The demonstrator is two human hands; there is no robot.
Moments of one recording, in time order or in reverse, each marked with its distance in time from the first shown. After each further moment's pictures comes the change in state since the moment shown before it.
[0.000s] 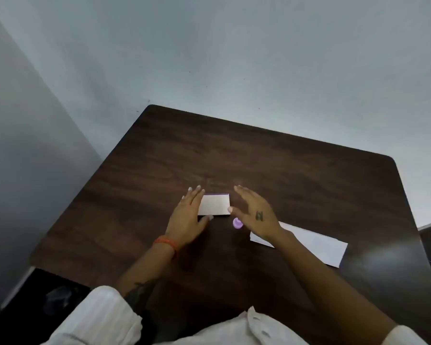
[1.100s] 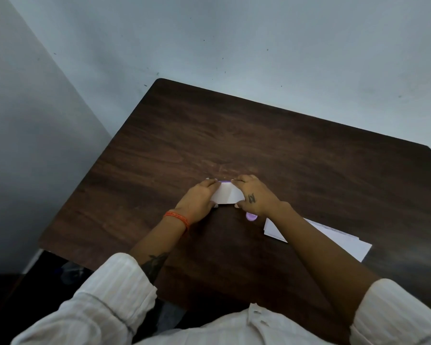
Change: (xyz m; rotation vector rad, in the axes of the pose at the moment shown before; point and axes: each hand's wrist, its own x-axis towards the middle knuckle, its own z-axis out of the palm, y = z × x) left_hand 0.033 -0.003 -0.014 0.145 -0.333 -0.001; right_hand 0.063 0.003 0.022 -0.430 -0.397 -0.096
